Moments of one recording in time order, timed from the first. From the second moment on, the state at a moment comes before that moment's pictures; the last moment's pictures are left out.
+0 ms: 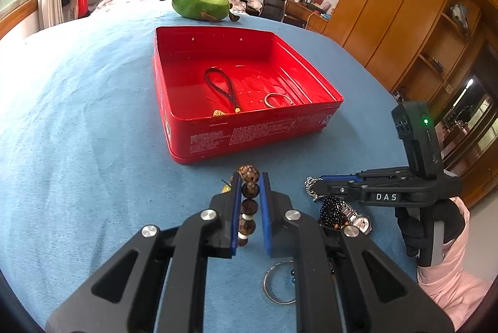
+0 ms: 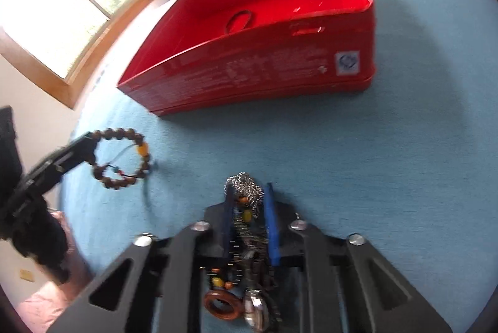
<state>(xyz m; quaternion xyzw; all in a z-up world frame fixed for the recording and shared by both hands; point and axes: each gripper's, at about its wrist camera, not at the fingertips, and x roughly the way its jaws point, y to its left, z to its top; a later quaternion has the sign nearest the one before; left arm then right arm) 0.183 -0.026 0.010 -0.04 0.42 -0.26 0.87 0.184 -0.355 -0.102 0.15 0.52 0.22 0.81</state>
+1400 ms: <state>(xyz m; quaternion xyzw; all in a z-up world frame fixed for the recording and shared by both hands) 0.185 -0.036 0.003 -0.03 0.43 -0.27 0.86 0.164 -0.375 -0.076 0.13 0.50 0.21 0.83</state>
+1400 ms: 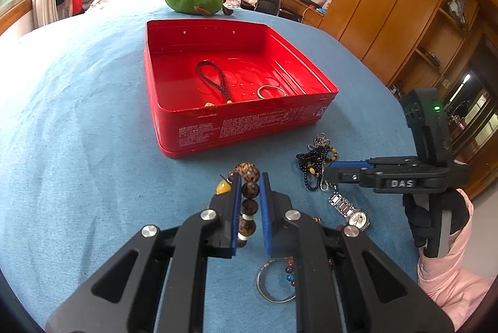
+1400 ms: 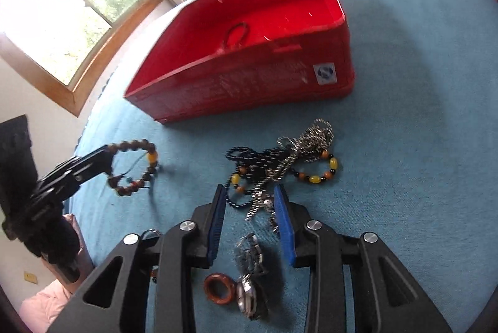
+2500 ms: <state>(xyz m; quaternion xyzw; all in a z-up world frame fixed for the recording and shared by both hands) 0.183 -0.032 0.005 -0.04 0.43 -0.27 0.86 0.152 -0.320 -0.096 0.07 0.52 0.24 0.82</state>
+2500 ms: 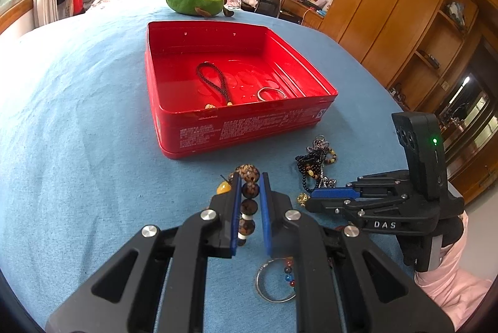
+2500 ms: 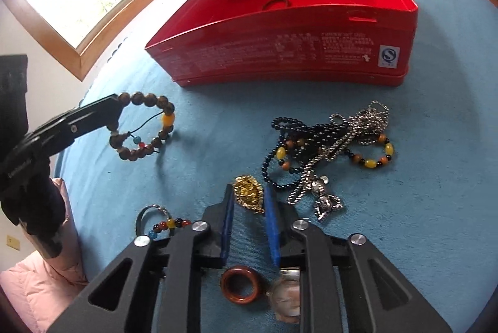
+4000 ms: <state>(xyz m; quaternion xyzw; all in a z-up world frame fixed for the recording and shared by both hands) 0.211 -0.029 0.104 -0.07 0.35 -0.27 0.90 0.199 -0.357 0.008 0.15 0.40 0.26 0.87</state>
